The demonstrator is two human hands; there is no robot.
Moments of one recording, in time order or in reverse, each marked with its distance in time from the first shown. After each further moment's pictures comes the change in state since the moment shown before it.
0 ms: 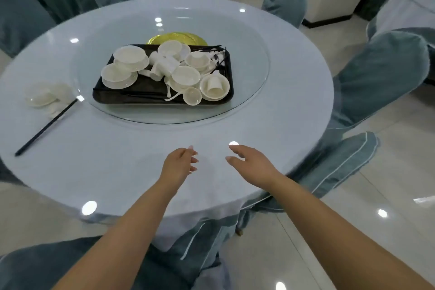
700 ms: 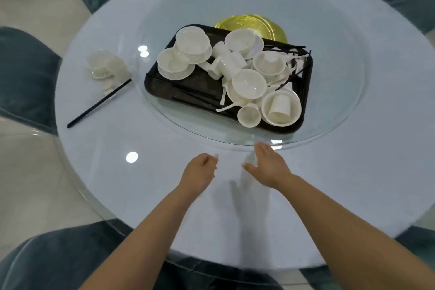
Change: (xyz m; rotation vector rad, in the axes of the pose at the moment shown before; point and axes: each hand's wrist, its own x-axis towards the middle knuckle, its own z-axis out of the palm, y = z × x) left_hand 0.112 0.003 -0.028 0.064 0.144 -0.207; right_hand 0.234 -0.011 0.028 -0.694 -0.302 -0.155
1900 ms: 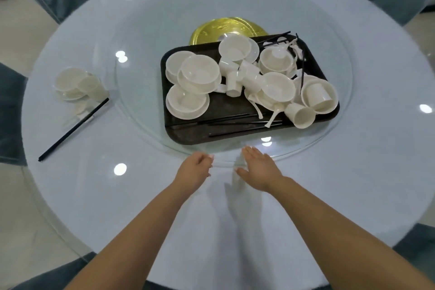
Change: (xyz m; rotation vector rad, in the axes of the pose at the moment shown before) left_hand 0.065 0.032 -0.011 -0.013 -0.084 0.008; right_hand 0.045 -0.008 -0.014 -0.054 -0.024 -0.014
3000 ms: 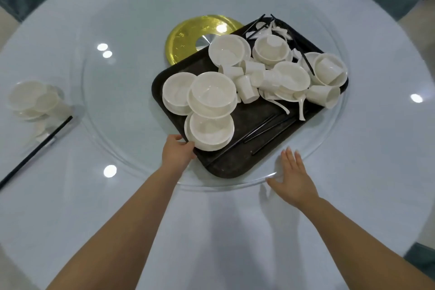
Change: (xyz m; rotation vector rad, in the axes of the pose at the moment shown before) left_hand 0.110 0.061 0.024 -0.088 0.217 -0.142; right_hand 0.009 0.133 -0.008 0.158 0.180 0.279
